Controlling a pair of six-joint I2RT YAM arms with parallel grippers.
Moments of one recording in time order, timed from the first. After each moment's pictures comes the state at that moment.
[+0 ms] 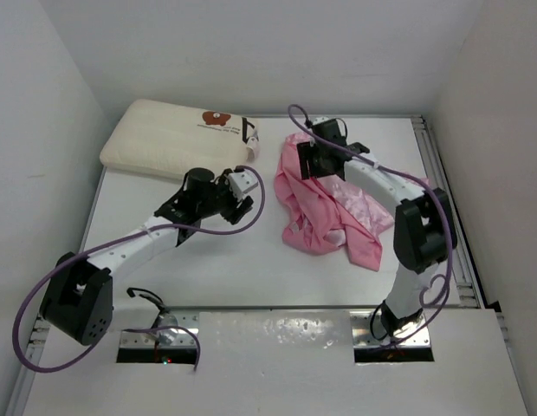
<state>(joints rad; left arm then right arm) -0.48 1.25 0.75 0.02 0.33 0.47 0.41 1.78 1.41 -0.43 0.10 0.15</state>
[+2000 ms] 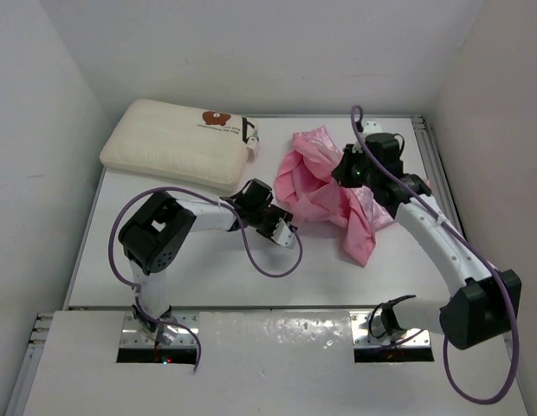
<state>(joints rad) -0.68 1.89 1.01 -0.02 0.56 1.43 0.32 1.29 1.05 -0.35 -0.08 0.29</state>
